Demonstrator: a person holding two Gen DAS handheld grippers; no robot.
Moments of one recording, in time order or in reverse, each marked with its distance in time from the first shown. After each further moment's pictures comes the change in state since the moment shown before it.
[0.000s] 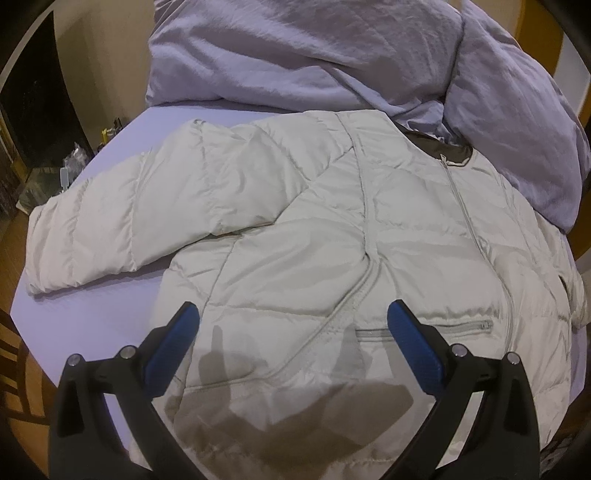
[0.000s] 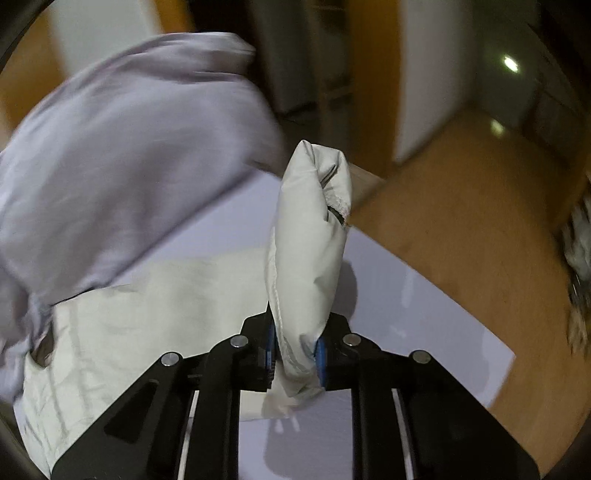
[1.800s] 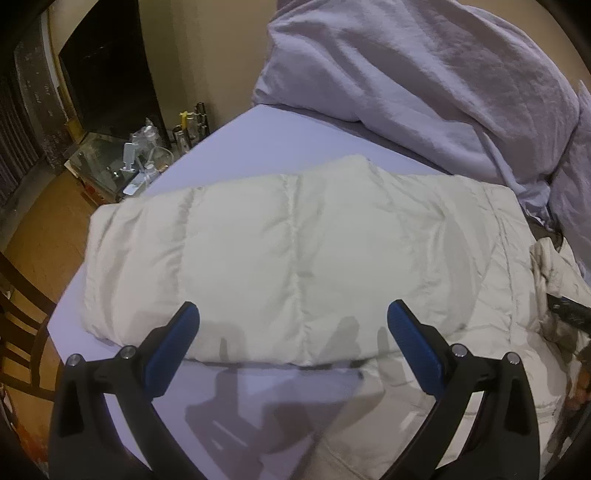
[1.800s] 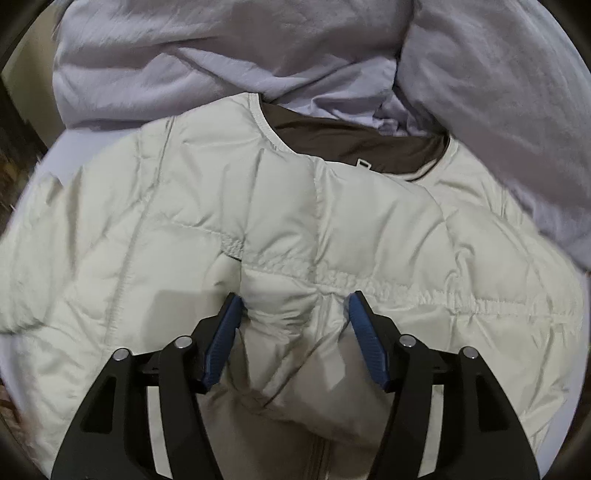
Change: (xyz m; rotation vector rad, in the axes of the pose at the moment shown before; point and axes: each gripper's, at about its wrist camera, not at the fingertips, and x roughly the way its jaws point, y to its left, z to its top) left arm 0.017 0.145 0.055 -0.215 -0.051 0.193; right arm 0.023 0.395 -0.196 -0.776 0.348 0.353
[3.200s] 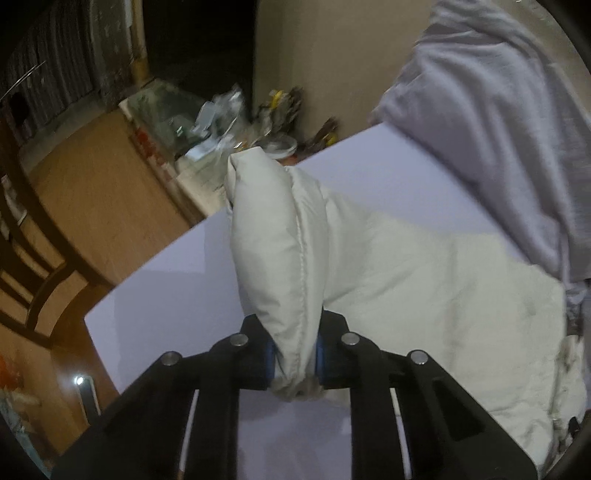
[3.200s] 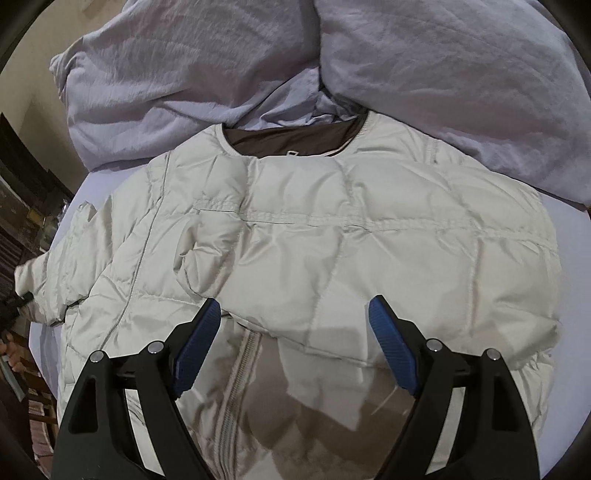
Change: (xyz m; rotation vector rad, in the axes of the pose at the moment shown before) left arm 0.000 0.113 0.025 -0.286 -0.008 0.061; right arm -0.066 -0.077 -0.059 0.108 -0.097 0.076
